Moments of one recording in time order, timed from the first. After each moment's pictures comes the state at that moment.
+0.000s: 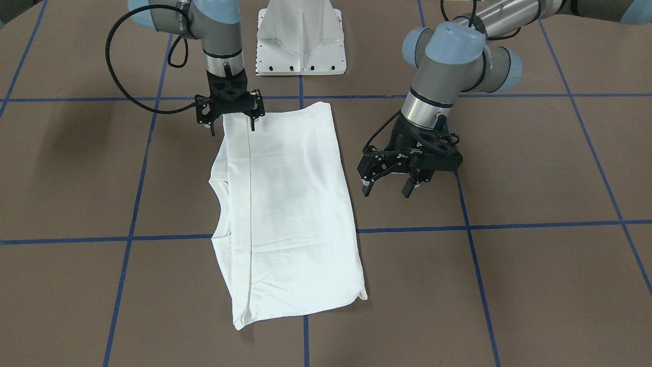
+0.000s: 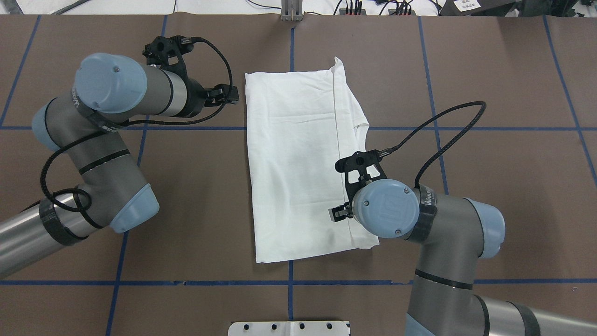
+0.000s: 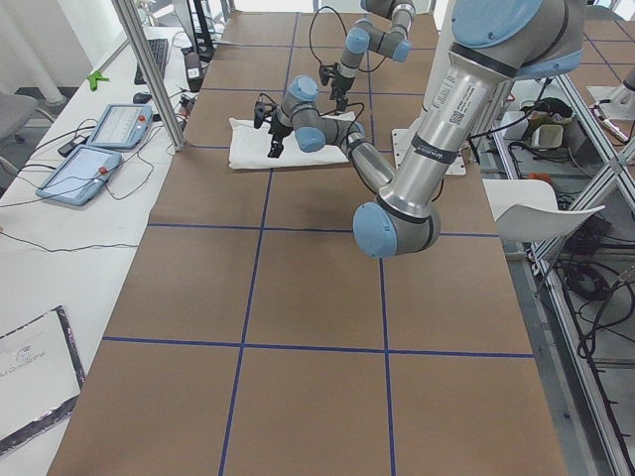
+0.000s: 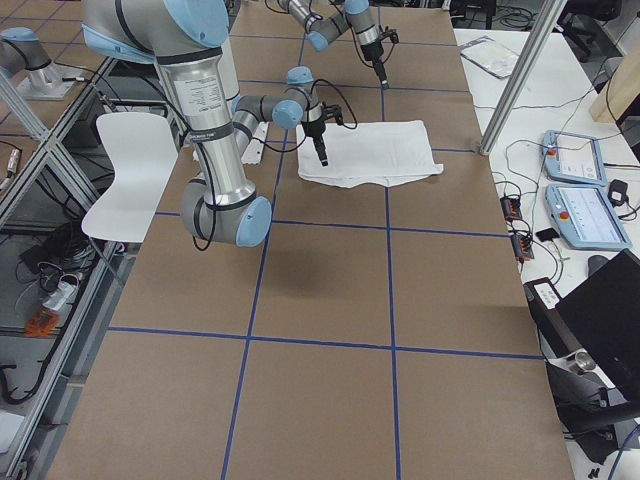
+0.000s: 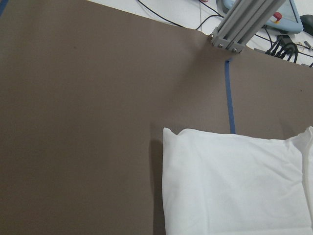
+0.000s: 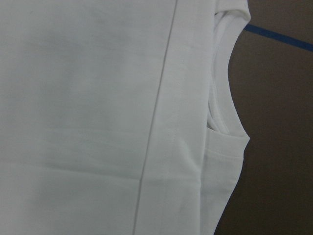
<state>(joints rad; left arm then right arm) -0.70 -2.10 -1.72 -2.01 -1.74 -1.32 0.33 -1.12 1.93 -1.67 1.52 1.05</state>
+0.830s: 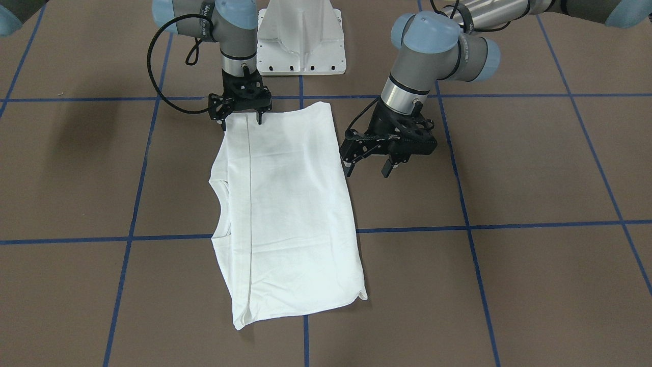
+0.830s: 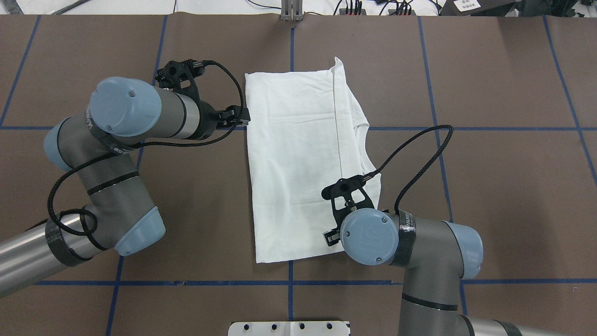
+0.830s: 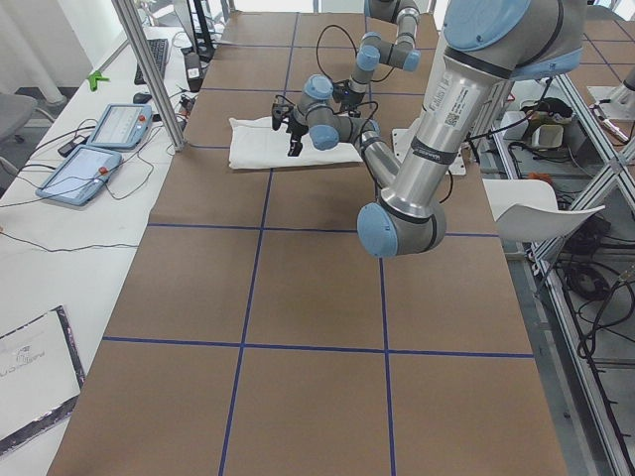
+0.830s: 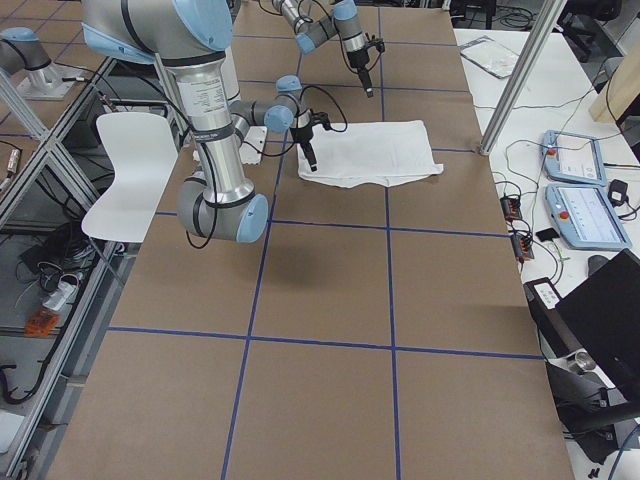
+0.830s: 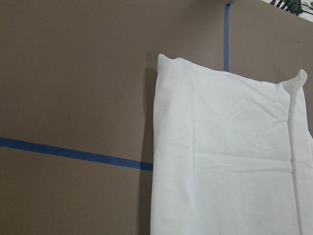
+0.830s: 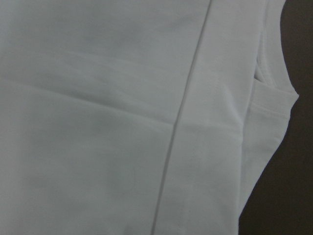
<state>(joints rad) -0.62 -2.10 -1.74 -2.00 -1.73 -1.42 0.25 -1.12 1.90 -1.68 1.50 1.02</state>
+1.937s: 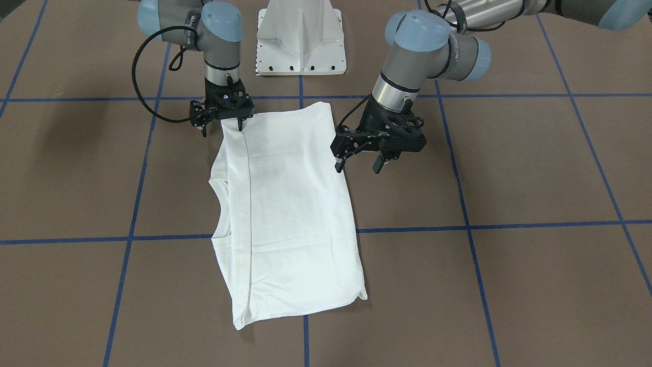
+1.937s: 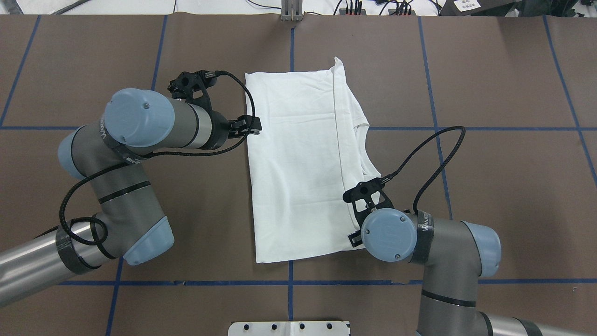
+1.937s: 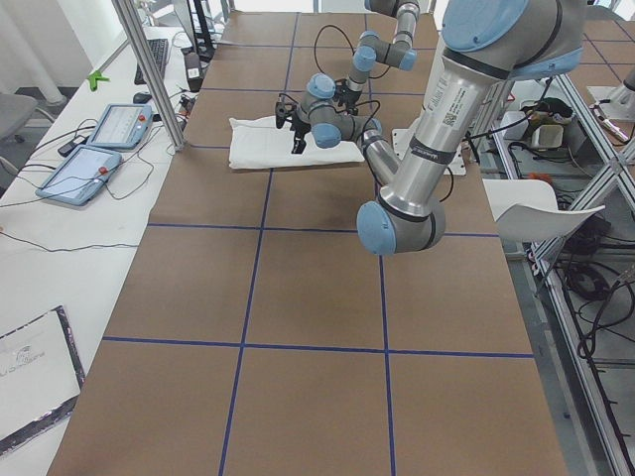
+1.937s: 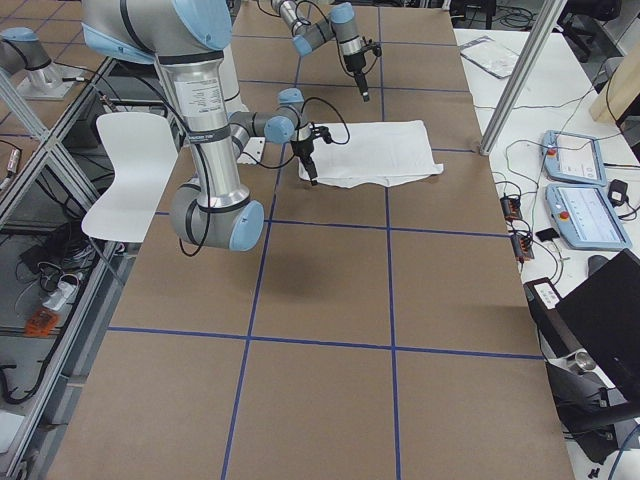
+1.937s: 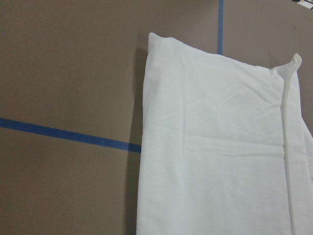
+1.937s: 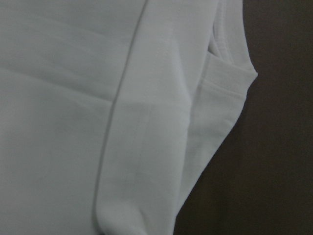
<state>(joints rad) -0.60 -2.12 -1.73 -2.00 -1.73 -1.43 0.29 -1.21 1.91 -1.68 1.51 0.97</state>
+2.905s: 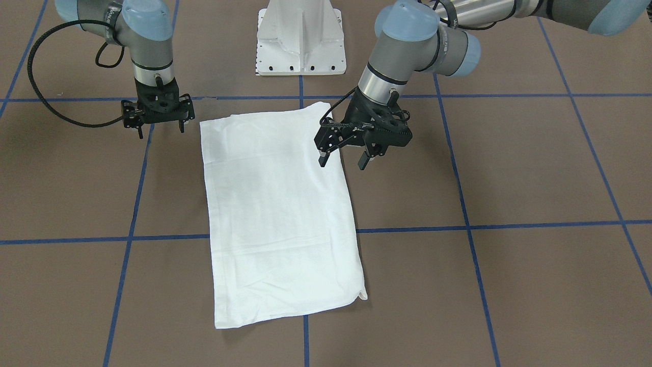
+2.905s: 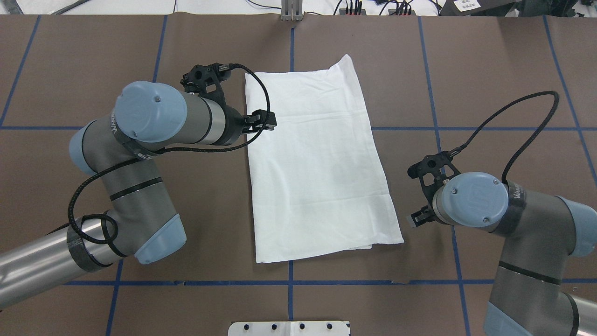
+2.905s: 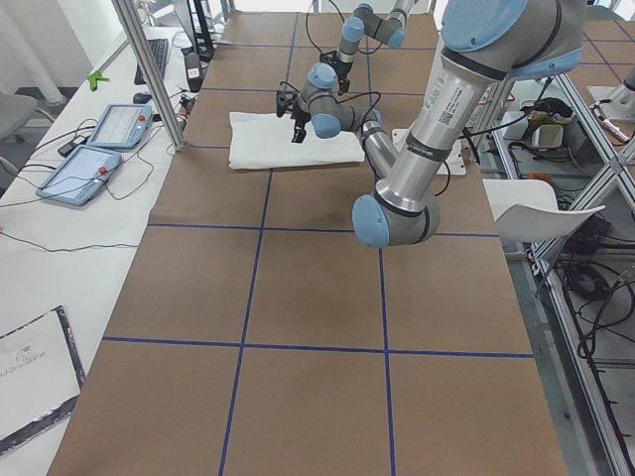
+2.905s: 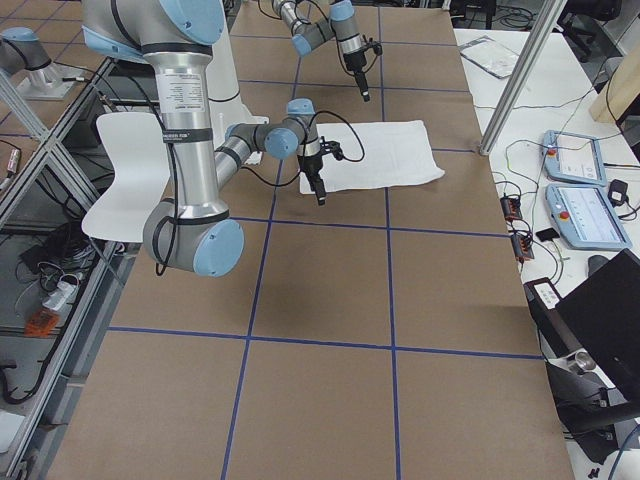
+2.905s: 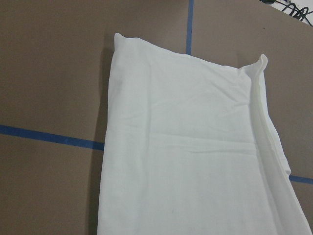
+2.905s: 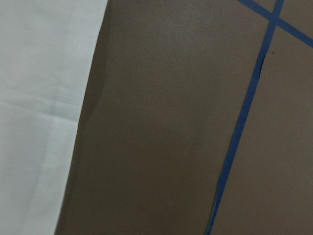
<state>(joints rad) -0.59 -2.17 -1.73 -1.99 -1.73 -1.43 0.46 -1.40 2.07 -1.66 1.63 0.84</state>
